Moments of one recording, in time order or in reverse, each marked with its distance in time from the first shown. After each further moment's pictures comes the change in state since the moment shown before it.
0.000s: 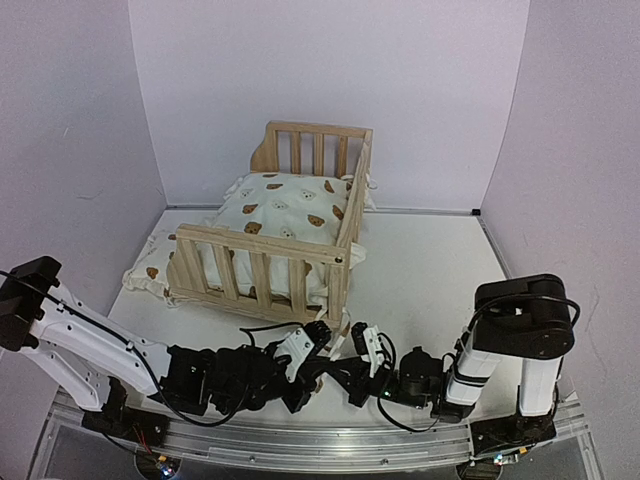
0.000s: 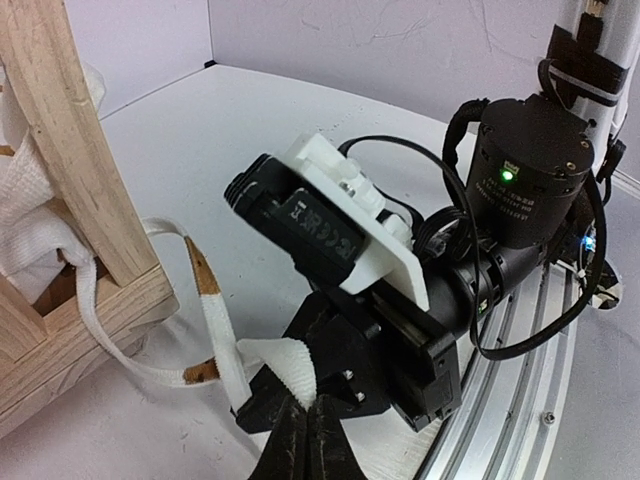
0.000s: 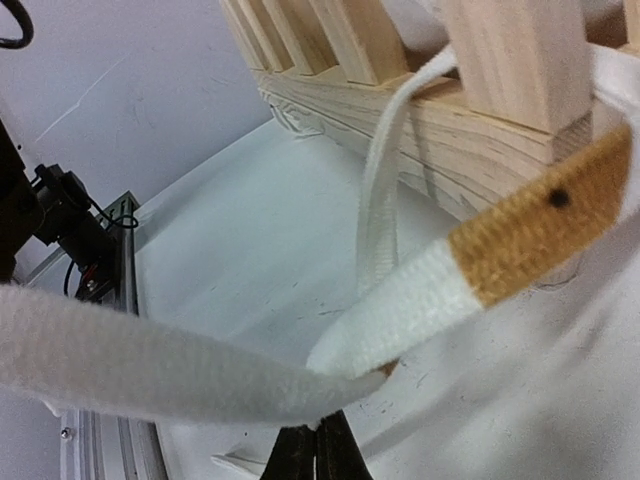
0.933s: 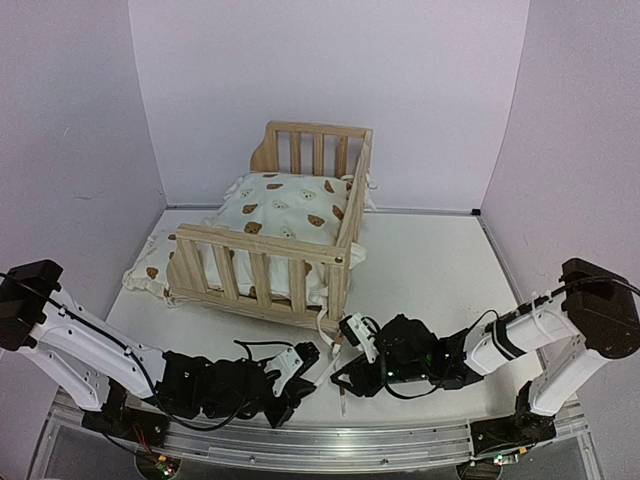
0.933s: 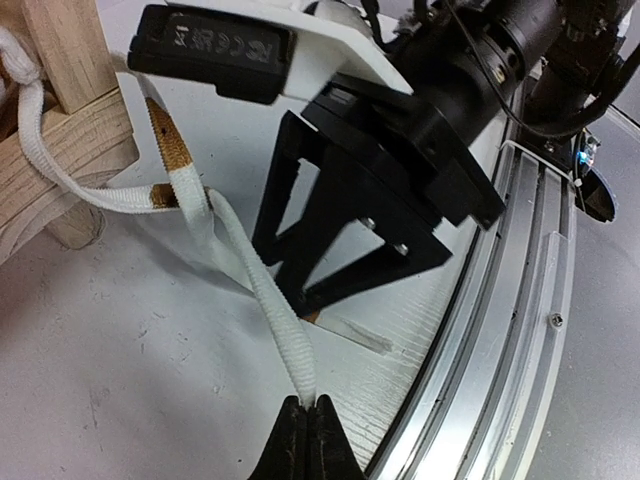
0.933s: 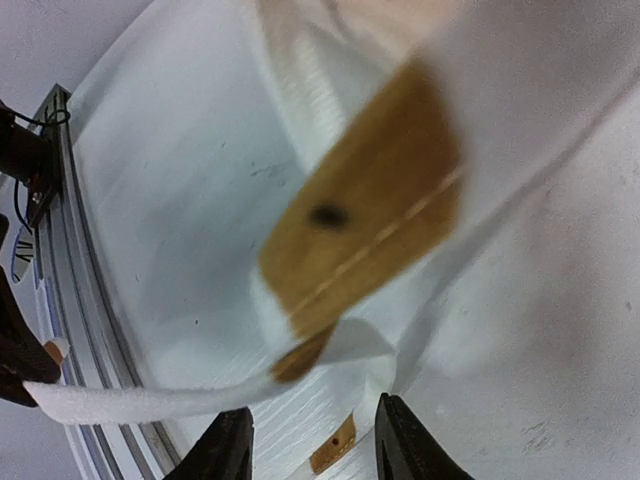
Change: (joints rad) left arm 0.002 -0.019 -0.102 -0.099 0.123 -0.127; right arm -0.110 -0.397 0.170 -1.059 -0.208 0.077
